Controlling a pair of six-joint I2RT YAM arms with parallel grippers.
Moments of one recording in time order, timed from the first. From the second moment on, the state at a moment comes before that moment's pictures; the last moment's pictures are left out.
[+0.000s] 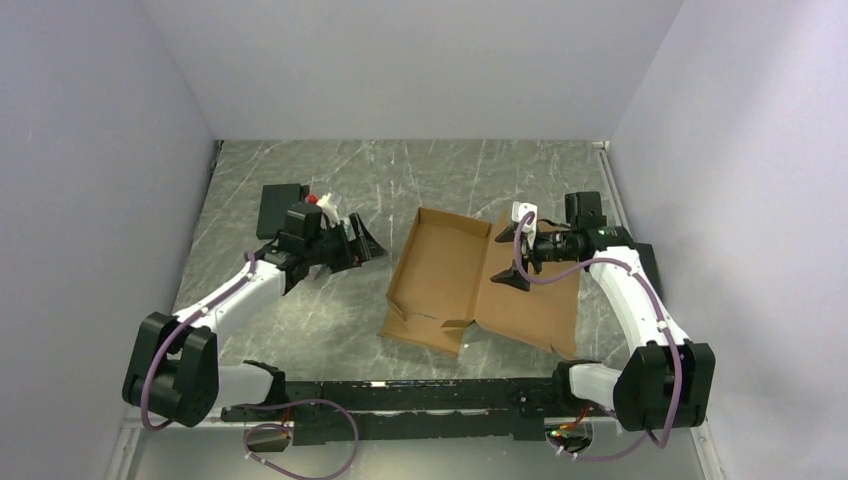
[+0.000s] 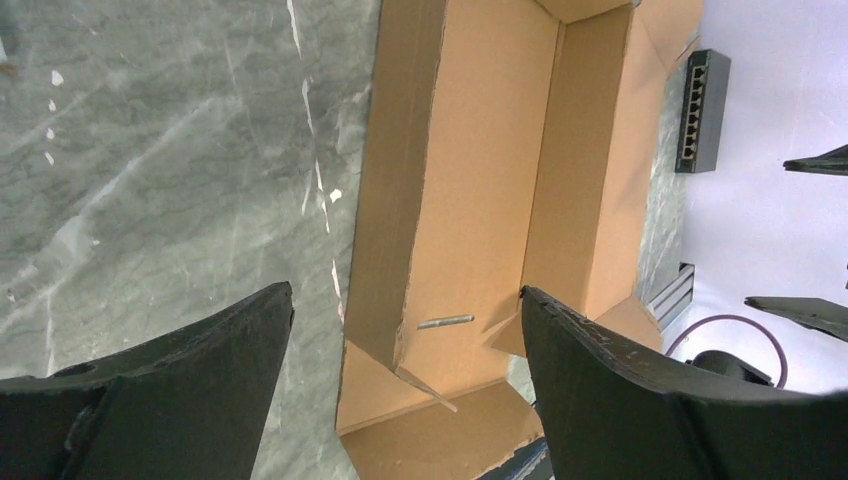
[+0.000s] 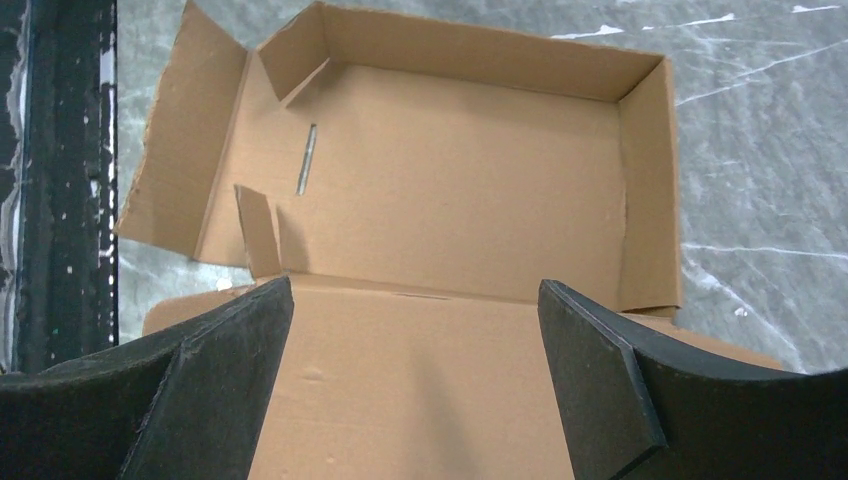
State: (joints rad) left arm -0.34 1.27 0.71 -0.09 0.41 -0.69; right arm 0.05 1.19 0.92 -0.73 -1.08 -1.03
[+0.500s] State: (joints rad) left arm -0.52 1.47 0.93 -0.29 0.20 -0.55; right arm 0.20 1.25 0.93 -0.88 -0.94 -1.26
